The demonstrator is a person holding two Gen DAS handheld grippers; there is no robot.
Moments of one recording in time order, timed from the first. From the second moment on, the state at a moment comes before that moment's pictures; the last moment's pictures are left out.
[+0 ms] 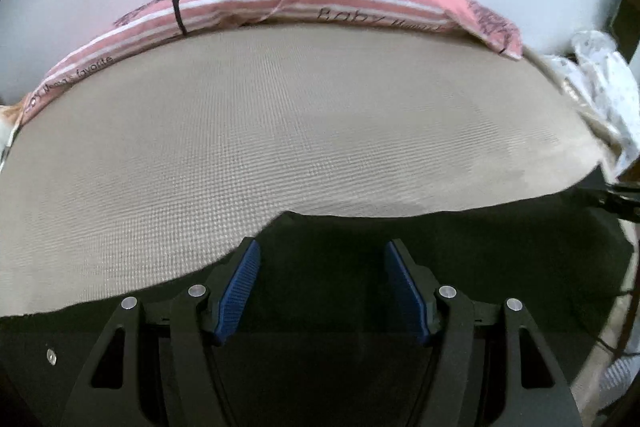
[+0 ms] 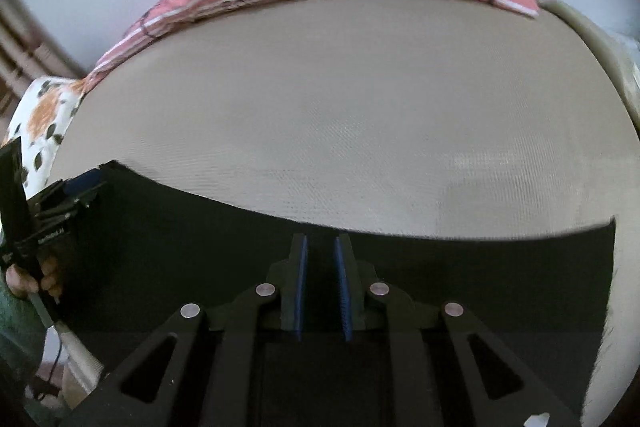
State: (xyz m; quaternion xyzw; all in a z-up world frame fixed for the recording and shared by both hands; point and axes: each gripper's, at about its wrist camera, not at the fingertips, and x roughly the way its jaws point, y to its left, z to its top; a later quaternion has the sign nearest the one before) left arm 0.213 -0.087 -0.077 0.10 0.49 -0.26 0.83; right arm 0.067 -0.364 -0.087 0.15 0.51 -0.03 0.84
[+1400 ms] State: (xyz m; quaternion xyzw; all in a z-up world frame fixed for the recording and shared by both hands) left arm 0.074 -0.039 -0.059 0.15 0.50 -0.23 0.82; right arm -0.189 -0.547 -0.112 0.38 0.43 -0.13 0.81
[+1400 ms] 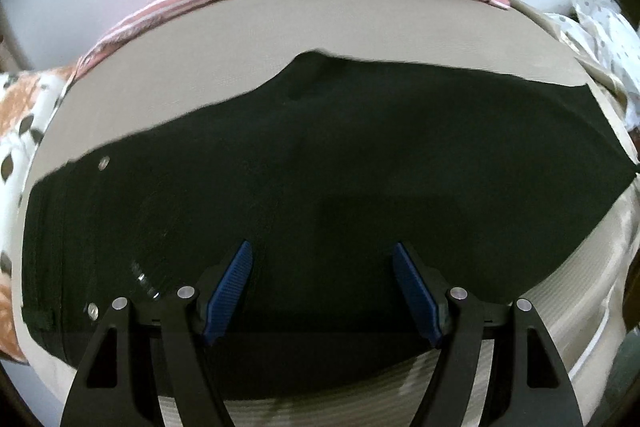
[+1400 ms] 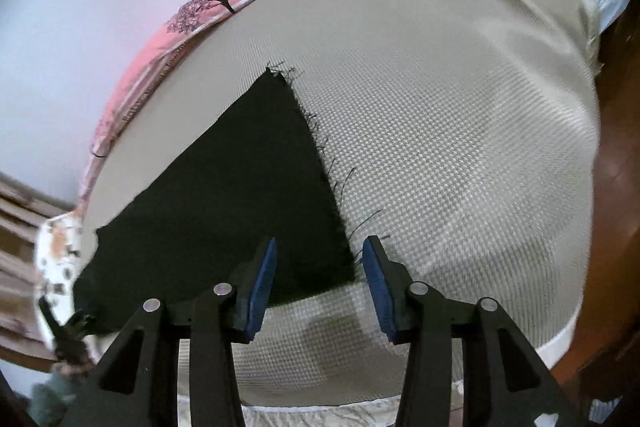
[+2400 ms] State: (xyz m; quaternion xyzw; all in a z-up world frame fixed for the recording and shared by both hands) left arm 0.054 -0.135 -0.074 0.13 0.52 -0.31 0.78; right arm -0.128 -0.540 -0.121 0.51 0.36 0.02 0.78
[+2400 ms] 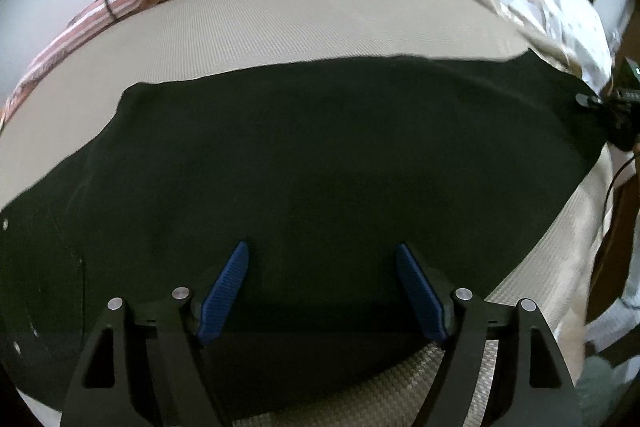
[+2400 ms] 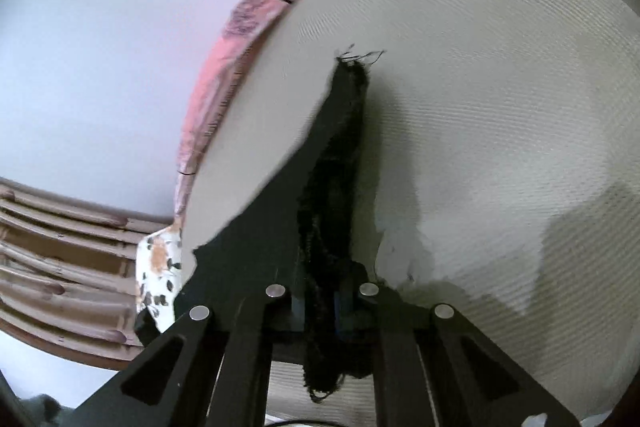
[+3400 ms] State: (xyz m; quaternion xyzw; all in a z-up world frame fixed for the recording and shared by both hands) left arm 0.102 0.070 -0.025 -0.06 0.50 -0.21 0.84; right arm 0.104 -0.152 -0.111 0.24 0.56 0.22 0.76
